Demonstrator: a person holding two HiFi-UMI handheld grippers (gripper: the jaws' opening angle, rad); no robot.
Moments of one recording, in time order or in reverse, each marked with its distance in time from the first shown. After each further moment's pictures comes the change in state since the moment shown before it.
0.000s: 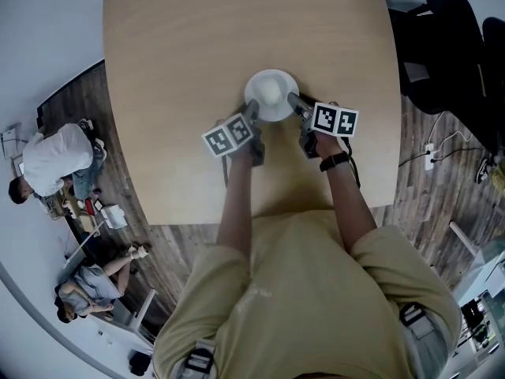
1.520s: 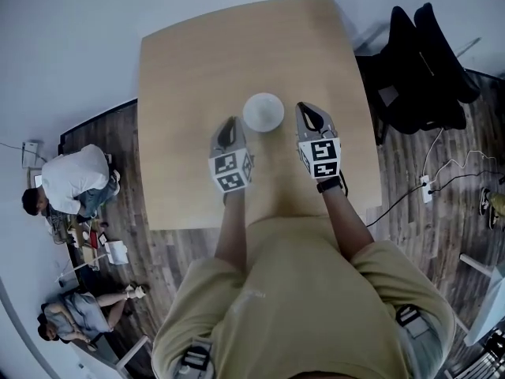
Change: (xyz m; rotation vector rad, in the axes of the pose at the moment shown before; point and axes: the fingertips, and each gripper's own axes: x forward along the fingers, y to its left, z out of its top) left arm -0.198 -0.126 0.018 0.654 -0.562 0.107; right arm -0.206 0.141 0.025 -0.918 -0.552 -0.185
